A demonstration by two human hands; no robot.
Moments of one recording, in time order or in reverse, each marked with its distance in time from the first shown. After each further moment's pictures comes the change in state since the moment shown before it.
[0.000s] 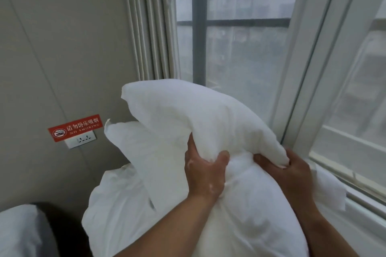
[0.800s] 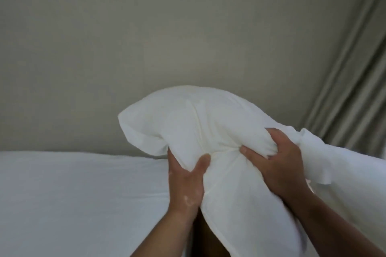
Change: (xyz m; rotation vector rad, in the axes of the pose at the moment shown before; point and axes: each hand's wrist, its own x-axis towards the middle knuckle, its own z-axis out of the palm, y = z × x) left_hand 0.019 -0.109 -0.570 -0.299 0.672 0.119; right_hand -0.280 -0.328 0.412 0.260 -0.667 -0.598
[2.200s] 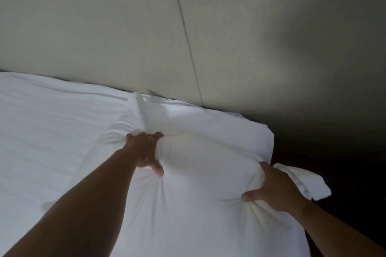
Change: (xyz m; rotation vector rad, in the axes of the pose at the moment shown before) left_hand 0.491 -0.413 -0.313 1.886 -0.972 -0.764; right_hand 0.072 0.382 0.550 -0.217 -1.325 0.798
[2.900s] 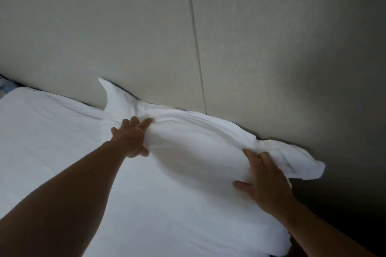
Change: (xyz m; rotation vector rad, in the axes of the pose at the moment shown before) left_hand -0.008 -0.064 -0.118 -0.079 0.322 -0.270; right_hand 0.034 -0.108 -0.083 -0.345 0.508 -0.496
